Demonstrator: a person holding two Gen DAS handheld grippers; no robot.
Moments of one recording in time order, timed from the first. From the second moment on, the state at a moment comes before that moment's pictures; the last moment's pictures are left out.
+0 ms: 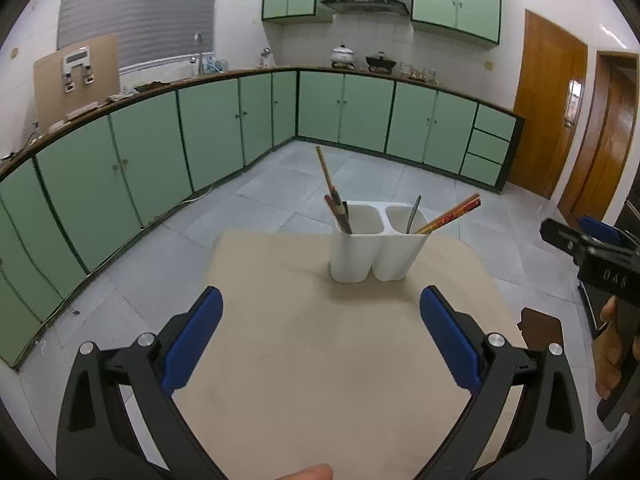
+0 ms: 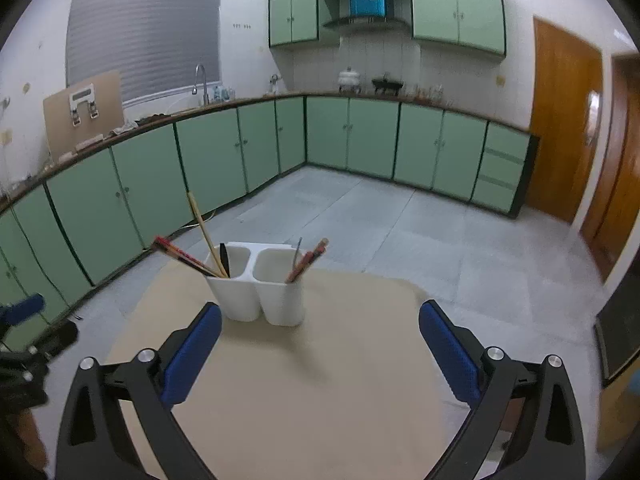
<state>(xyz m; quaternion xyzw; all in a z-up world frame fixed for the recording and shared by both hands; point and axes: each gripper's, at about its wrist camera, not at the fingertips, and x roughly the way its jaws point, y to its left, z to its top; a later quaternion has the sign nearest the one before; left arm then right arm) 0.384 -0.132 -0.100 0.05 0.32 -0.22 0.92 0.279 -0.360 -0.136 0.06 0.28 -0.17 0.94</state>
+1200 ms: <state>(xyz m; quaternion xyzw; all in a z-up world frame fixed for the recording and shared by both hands) 0.050 0.019 -0.055 0.02 0.21 -0.10 0.97 -0.022 -0.220 -0.104 0.06 0.20 -0.22 0.95</state>
